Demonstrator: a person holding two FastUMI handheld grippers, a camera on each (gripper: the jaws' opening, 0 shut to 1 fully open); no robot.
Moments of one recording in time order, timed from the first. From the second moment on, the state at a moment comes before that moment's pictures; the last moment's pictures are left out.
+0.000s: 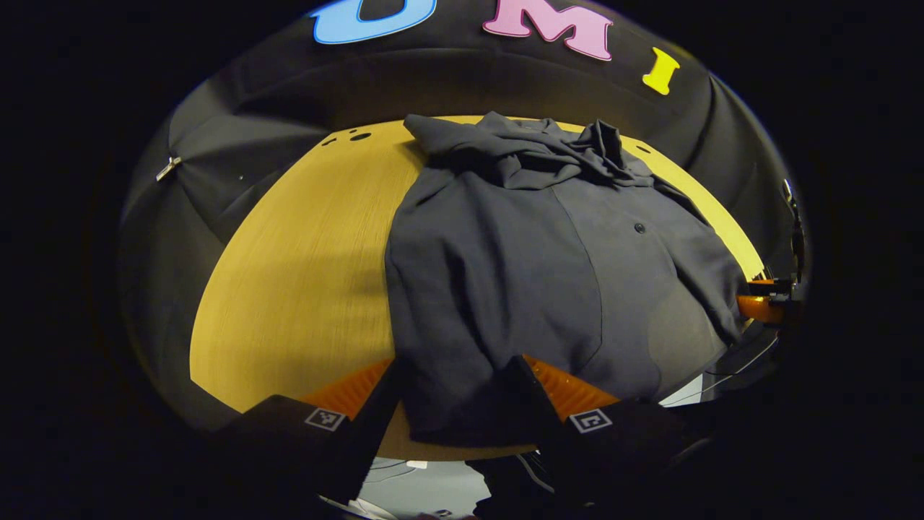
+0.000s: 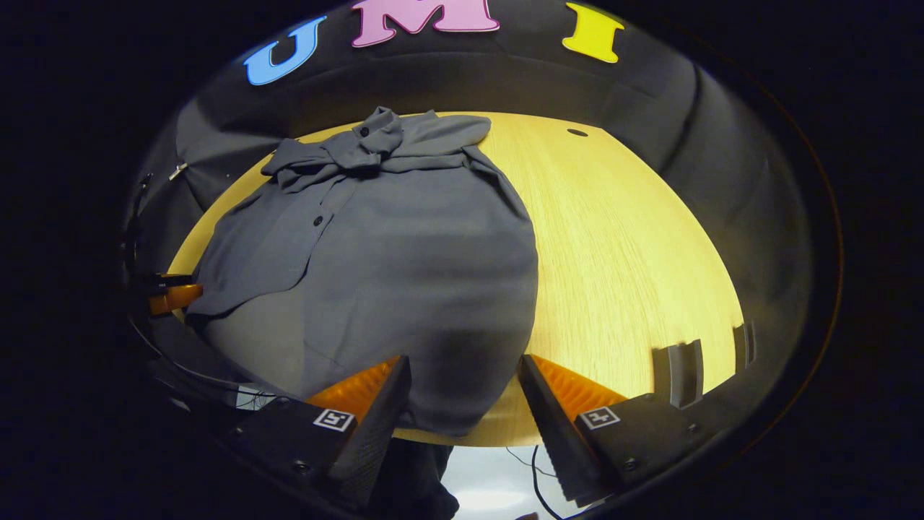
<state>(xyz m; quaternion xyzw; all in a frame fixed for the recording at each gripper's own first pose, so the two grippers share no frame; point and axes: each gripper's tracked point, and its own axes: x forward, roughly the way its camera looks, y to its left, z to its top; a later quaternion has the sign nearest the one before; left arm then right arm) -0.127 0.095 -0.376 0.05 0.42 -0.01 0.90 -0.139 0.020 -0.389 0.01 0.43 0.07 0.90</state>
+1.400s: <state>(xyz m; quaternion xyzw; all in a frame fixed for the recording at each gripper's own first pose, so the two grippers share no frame) 0.041 0.033 -0.188 -0.12 0.26 -0.04 0.96 0.055 0.047 -0.202 0.12 0.19 0.08 0.97</state>
